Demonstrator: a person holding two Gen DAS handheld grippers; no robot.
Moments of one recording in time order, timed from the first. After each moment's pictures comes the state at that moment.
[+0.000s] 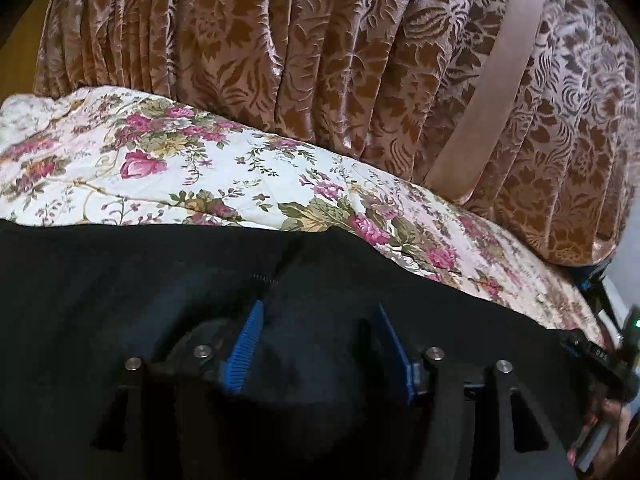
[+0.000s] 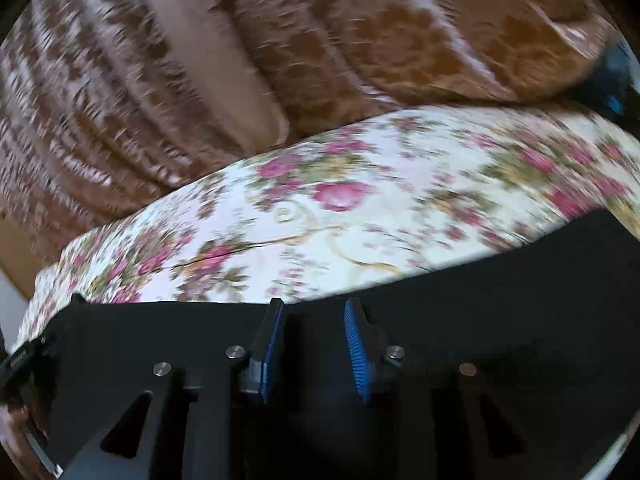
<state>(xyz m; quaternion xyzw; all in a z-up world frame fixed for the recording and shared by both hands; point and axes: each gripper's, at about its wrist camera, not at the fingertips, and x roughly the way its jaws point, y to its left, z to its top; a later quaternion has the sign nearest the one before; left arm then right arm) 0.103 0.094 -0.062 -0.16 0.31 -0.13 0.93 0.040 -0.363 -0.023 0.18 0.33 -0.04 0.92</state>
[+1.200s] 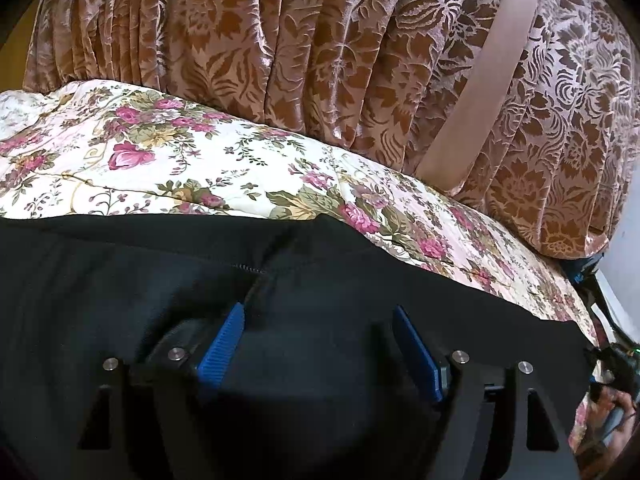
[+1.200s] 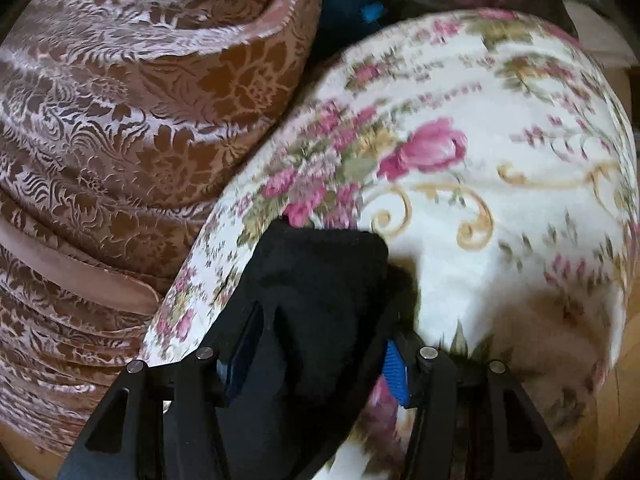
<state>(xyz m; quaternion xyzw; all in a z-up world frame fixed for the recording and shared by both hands) 0.103 0.089 -0.065 -0.16 0.32 -0.15 0.92 -0.087 -0.523 -0.048 0.47 0.22 -0.22 0.83</state>
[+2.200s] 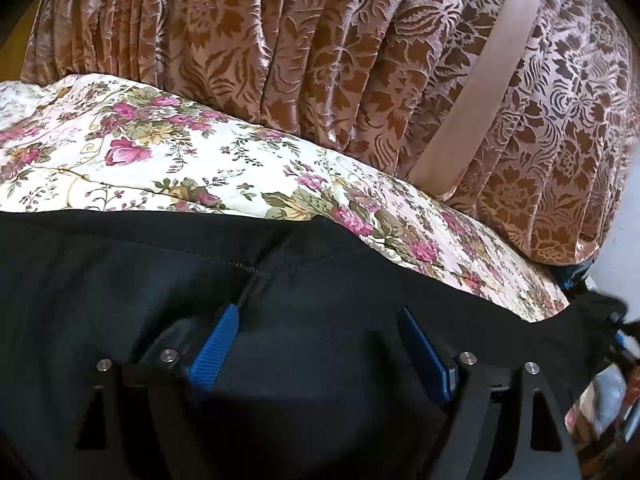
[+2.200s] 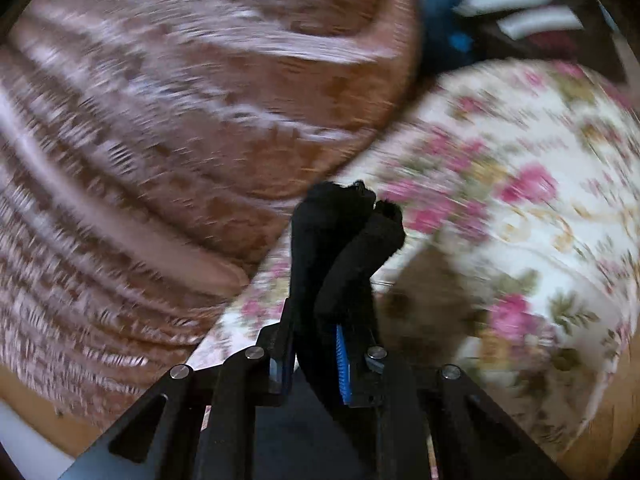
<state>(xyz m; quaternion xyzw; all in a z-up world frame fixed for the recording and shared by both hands) 0.100 0.092 -0.063 -0.18 0.32 -0.16 0.92 -0.078 -0.442 0.043 0.40 0.17 -0.12 0.89</state>
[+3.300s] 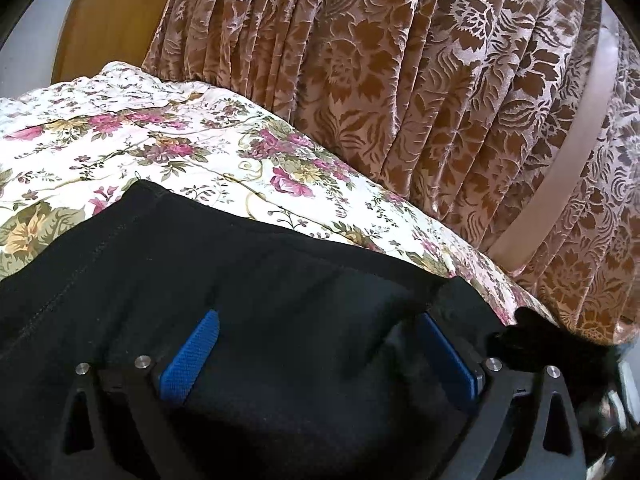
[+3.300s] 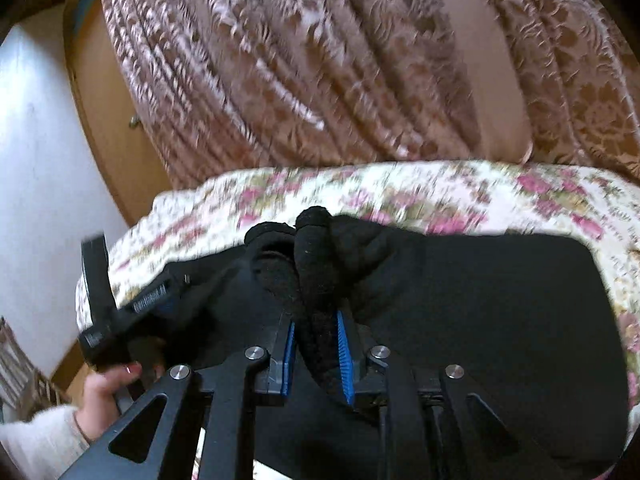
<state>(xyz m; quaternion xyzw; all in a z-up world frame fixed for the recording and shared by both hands) 0.056 0.191 -0.076 -0.25 0.25 -0.01 0.93 -0.004 -0.091 0.011 0.07 0.32 0.21 0.92</state>
